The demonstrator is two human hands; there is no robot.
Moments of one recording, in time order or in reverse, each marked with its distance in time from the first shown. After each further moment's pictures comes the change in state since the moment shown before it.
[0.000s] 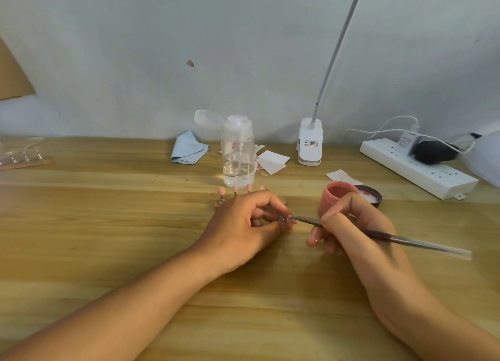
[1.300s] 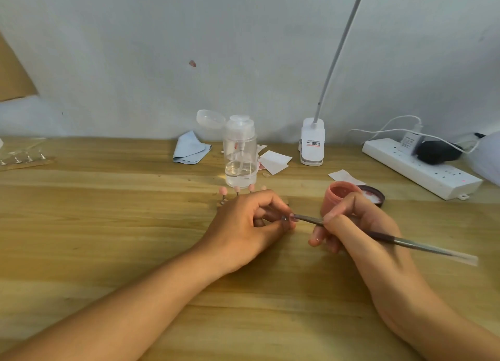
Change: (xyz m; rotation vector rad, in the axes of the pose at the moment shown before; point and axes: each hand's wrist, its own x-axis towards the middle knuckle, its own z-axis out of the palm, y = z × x) left_hand 0.001 -0.003 0.001 -0.020 -0.004 0.021; right_hand -0.001 -0.004 0.000 0.037 -0.013 0.011
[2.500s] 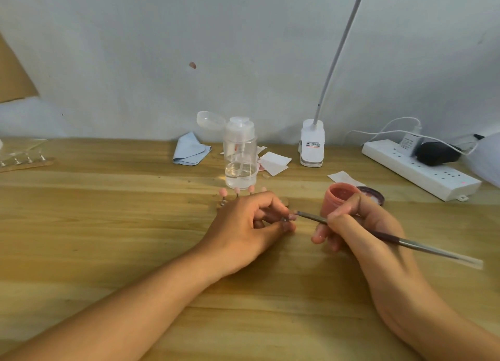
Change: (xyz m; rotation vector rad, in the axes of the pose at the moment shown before) left_hand -0.001 0.003 0.001 0.007 0.001 -0.042; right_hand -0.001 -0.003 0.000 0.024 0.023 0.005
